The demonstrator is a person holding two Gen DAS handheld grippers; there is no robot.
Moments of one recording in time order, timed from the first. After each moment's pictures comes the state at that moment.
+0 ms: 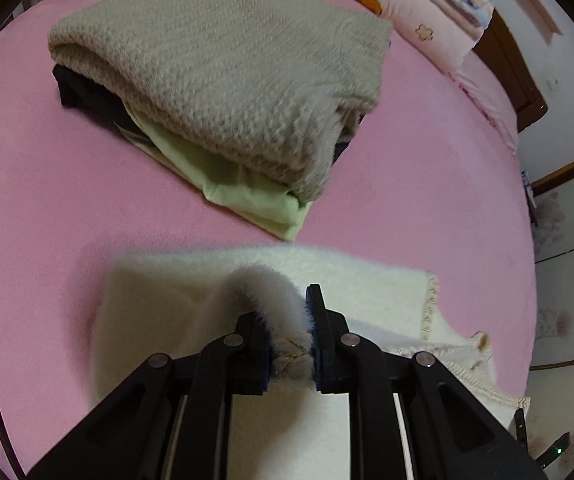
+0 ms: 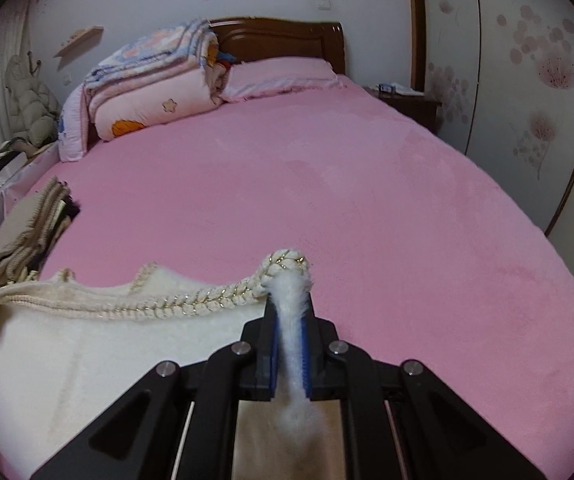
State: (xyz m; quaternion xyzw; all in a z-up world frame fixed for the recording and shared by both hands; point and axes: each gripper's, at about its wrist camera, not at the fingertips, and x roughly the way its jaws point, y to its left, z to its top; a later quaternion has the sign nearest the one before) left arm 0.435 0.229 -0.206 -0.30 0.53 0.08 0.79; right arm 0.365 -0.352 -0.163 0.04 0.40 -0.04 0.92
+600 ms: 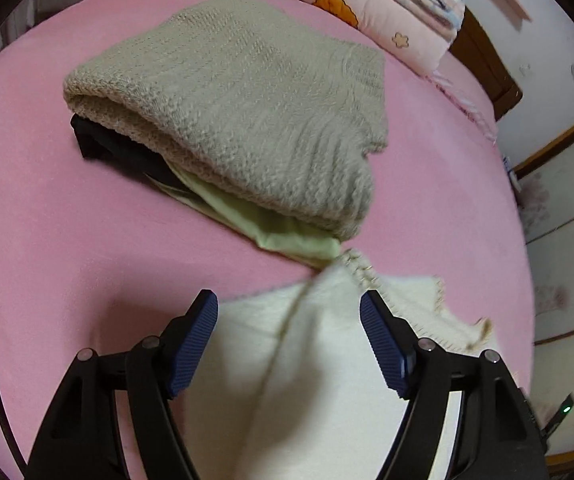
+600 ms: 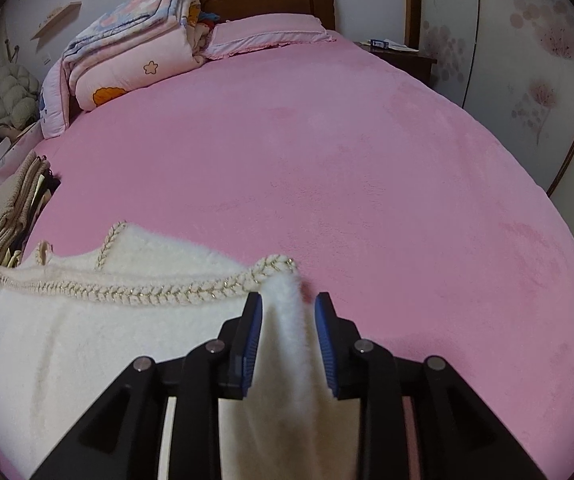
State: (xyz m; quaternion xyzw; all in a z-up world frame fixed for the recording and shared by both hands) left arm 0.419 0.281 -0.181 -0.26 0.51 0.03 0.82; right arm 0.368 -0.367 -0.180 0.06 0.46 -0.05 0.88
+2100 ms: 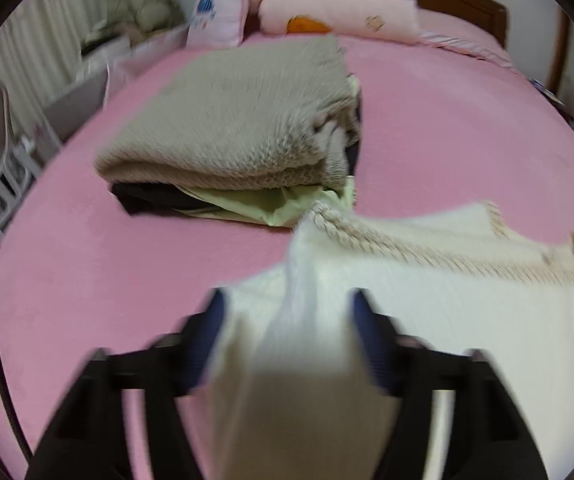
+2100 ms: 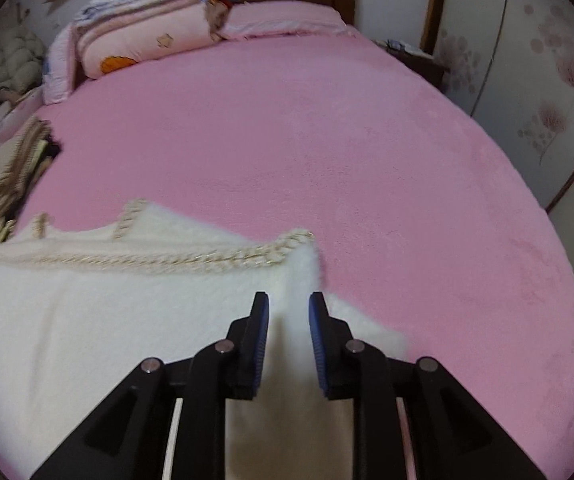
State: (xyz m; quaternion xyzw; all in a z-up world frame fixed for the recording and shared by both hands) left arm 0.367 0.183 -0.175 -0.01 0.46 0.12 0.88; right arm 0.350 -0.303 -0.158 0.00 0.46 -0.03 0.89
